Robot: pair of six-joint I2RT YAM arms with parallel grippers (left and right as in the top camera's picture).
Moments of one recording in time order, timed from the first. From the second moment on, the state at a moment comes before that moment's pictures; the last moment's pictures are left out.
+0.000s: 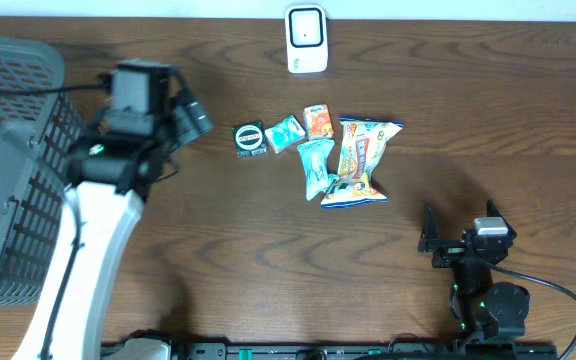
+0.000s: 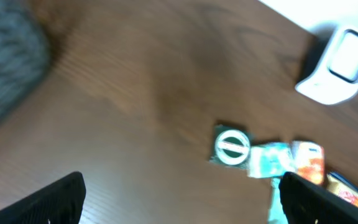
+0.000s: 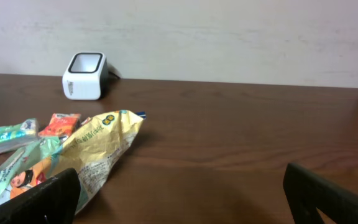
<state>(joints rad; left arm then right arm) -0.14 1.34 1.34 -0.91 -0.17 -0.61 0.01 0.01 0.01 -0.07 -0.03 -0.02</state>
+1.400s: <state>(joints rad) -0.11 1.29 1.35 -1.08 -0.17 -0.61 0.01 0.01 0.01 -0.07 -0.03 -0.02</state>
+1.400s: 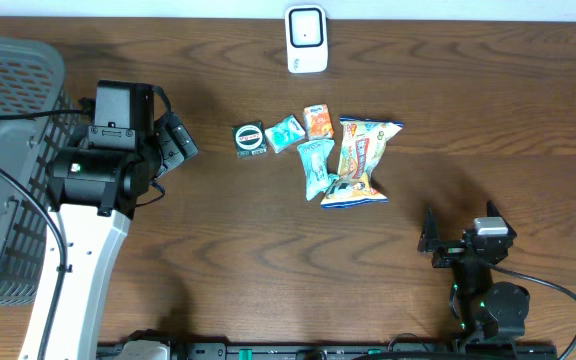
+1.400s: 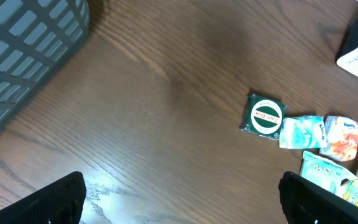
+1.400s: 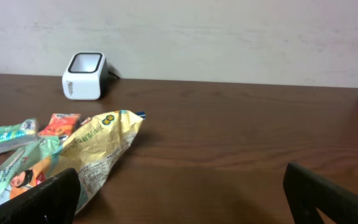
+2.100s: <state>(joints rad) -0.11 1.29 1.35 -1.08 -0.17 -0.61 0.01 0.03 0.06 0.87 -0.20 0.12</state>
